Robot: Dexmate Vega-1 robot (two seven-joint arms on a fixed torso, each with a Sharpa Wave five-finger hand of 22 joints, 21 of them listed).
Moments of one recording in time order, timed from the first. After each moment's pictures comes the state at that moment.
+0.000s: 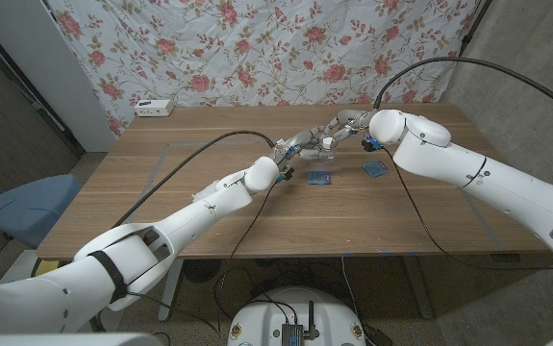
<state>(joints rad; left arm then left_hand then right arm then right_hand) 0.48 0.31 0.86 -1.13 0.15 -0.24 0.14 1.05 -0.01 0.38 -0.14 0.17 0.12 -0.04 0.18 0.17 0.90 -0.13 0.19 0.19 0.94 -0.13 0.17 0.16 0.69 0.11 0.18 0.17 -0.40 -0.83 -0.86 -2.03 -0.24 -0.81 0.36 1.05 0.14 0.43 -0.18 0.19 0.75 -0.21 0.38 0.23 0.23 -0.09 0.20 0.20 0.25 -0.01 0.23 0.21 0.45 0.01 0.20 0.17</state>
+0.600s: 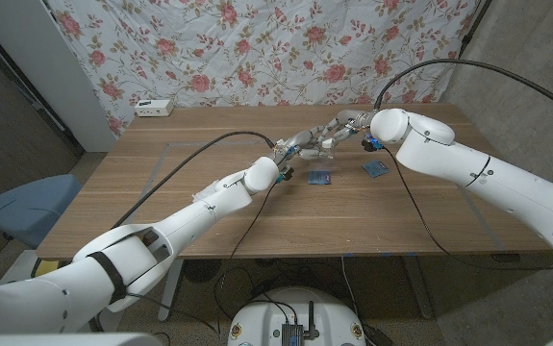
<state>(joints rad) 0.48 0.31 0.86 -1.14 0.15 -0.24 0.14 1.04 -0.01 0.39 -0.14 0.17 0.12 -0.04 0.18 0.17 0.90 -0.13 0.19 0.19 0.94 -0.13 0.17 0.16 0.69 0.11 0.18 0.17 -0.41 -0.84 -0.85 -2.03 -0.20 -0.79 0.36 1.10 0.16 0.45 -0.18 0.19 0.81 -0.22 0.38 0.22 0.22 -0.09 0.20 0.20 0.23 -0.02 0.23 0.21 0.42 0.00 0.19 0.17</state>
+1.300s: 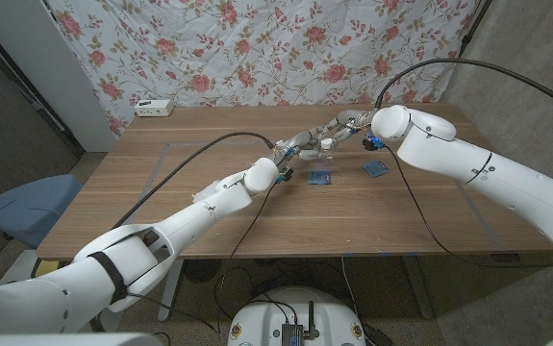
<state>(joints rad) 0.48 0.31 0.85 -1.12 0.15 -0.24 0.15 1.04 -0.01 0.40 -0.14 0.17 0.11 -0.05 0.18 0.17 0.90 -0.13 0.19 0.19 0.94 -0.13 0.17 0.16 0.69 0.11 0.18 0.17 -0.38 -0.84 -0.86 -2.02 -0.17 -0.80 0.38 1.10 0.11 0.40 -0.17 0.19 0.65 -0.22 0.27 0.20 0.16 -0.04 0.19 0.20 0.20 0.02 0.22 0.21 0.40 0.02 0.19 0.17</state>
